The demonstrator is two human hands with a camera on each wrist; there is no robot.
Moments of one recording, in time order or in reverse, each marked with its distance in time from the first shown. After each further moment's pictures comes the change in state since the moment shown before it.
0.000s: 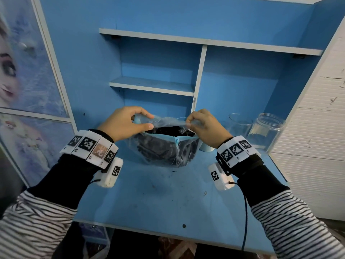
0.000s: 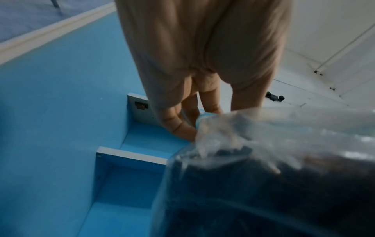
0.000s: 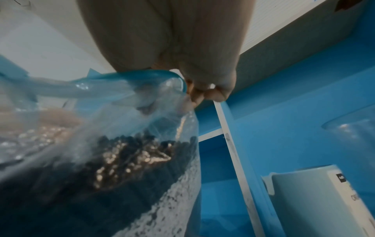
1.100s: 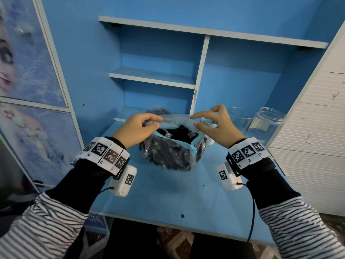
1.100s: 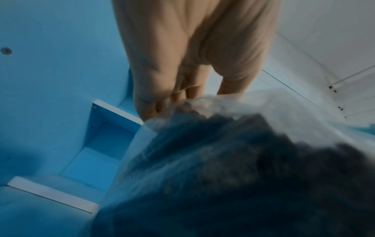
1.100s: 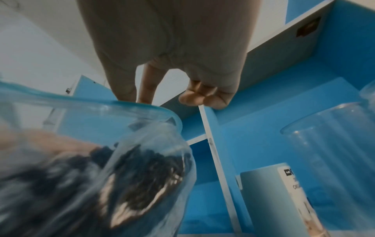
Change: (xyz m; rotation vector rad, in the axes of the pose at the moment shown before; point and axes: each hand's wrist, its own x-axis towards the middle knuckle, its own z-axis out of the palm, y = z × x) left_hand -0.029 0.022 0.037 -0.185 -0.050 -0.127; right_hand -0.026 0.015 -0.011 0.006 0.062 0.037
